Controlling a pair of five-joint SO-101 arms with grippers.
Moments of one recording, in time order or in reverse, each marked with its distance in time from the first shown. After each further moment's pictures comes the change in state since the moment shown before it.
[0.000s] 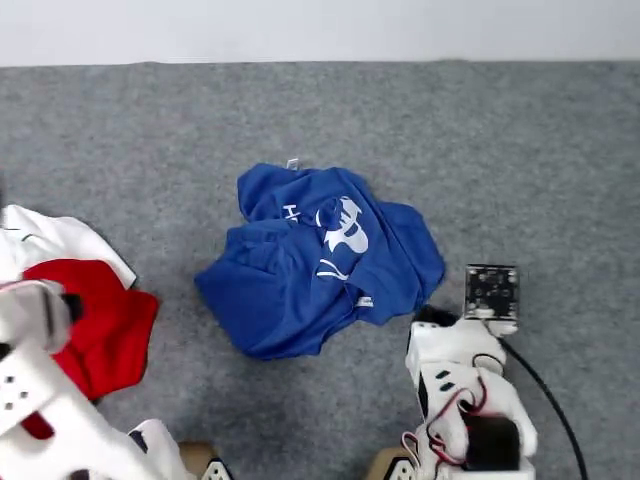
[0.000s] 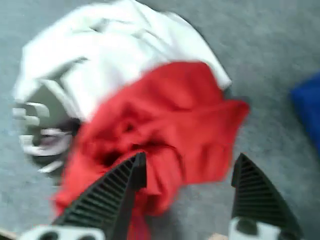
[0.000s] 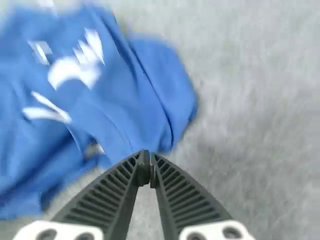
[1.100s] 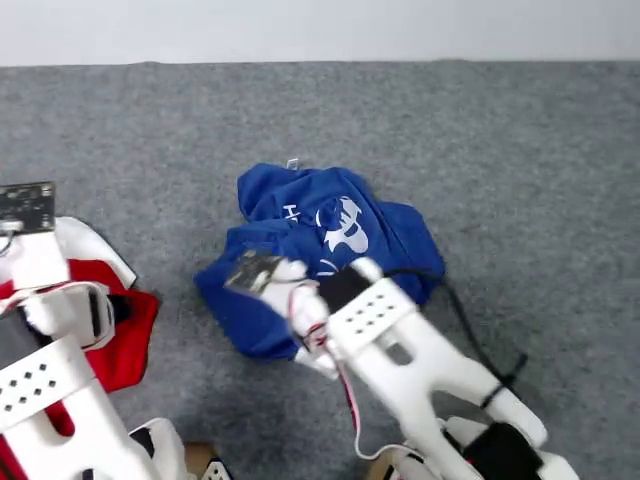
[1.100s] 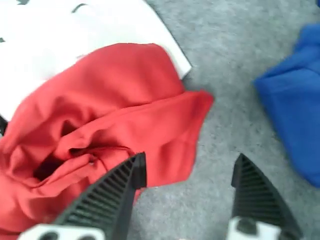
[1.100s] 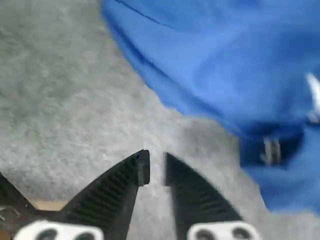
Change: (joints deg) left arm 5.9 -2.4 12.8 -6.5 8.7; right arm -40.2 85.5 -40.5 4.2 29.5
